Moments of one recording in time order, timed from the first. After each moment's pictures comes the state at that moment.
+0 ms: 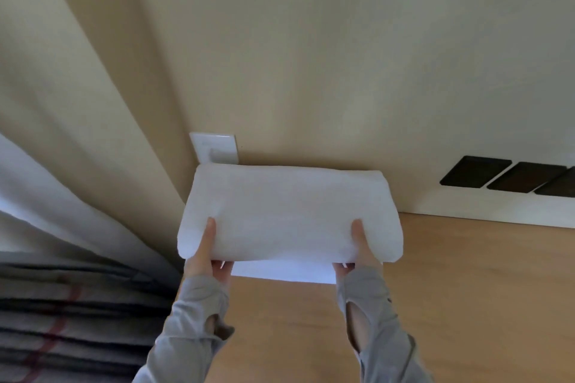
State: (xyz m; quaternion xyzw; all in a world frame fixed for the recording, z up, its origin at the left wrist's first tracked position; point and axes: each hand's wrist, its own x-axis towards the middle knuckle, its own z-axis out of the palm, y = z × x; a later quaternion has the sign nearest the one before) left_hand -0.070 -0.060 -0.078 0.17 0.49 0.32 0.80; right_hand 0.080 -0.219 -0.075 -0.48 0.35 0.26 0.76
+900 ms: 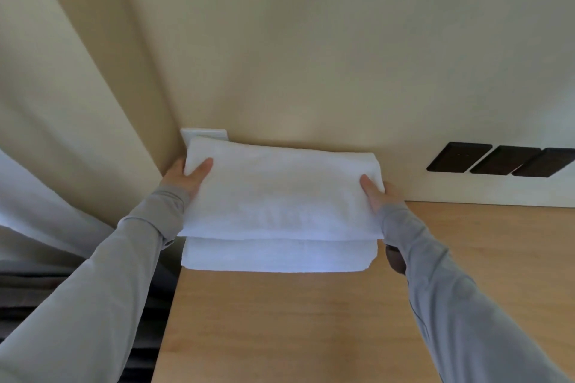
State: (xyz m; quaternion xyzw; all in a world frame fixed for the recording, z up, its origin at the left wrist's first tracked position) left_hand -0.025 0.061 -0.043 0.72 0.49 0.13 0.48; right_hand 0.166 -0.227 -0.048 -0.85 0.02 0.24 0.48
